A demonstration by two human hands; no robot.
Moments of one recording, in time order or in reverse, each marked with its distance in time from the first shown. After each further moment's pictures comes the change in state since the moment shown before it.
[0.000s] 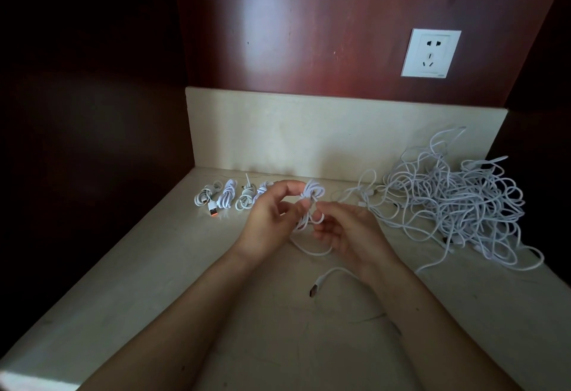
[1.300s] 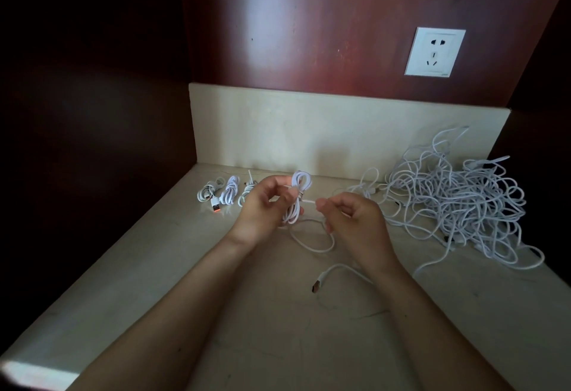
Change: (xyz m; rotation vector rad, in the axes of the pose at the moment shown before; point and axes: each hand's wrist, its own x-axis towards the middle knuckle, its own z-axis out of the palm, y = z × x) left_hand 0.009 0.000 -0.013 -0.011 0.096 -0.142; right_hand 0.009 0.012 -0.010 -0.596 0.129 -0.460
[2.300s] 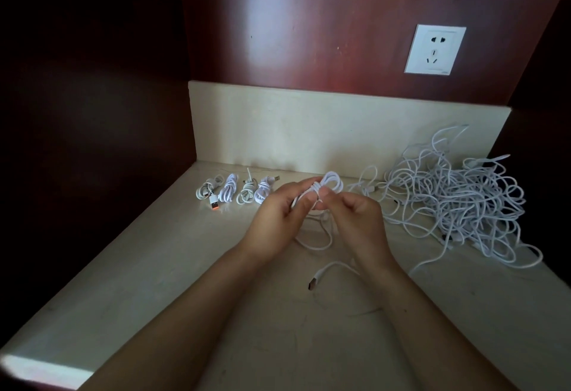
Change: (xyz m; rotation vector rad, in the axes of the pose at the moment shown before) left_hand -0.021 0.012 0.017 0.261 -0.158 0.329; right_hand -0.002 -0.011 0.003 0.171 0.070 0.077
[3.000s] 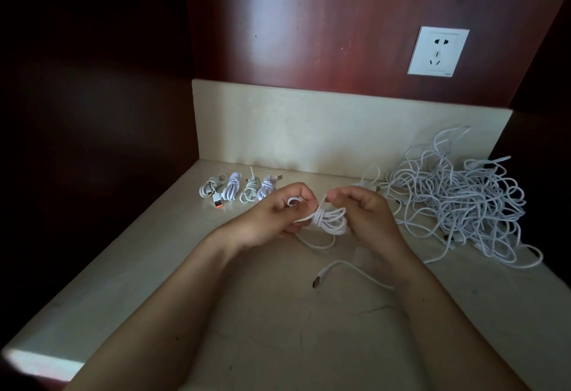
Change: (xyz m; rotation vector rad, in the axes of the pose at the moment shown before) left_hand 0.003 -0.002 -0.027 -0.313 -0.391 -0.290; right_hand 0.009 0.000 -0.016 0.013 -0.163 0.026
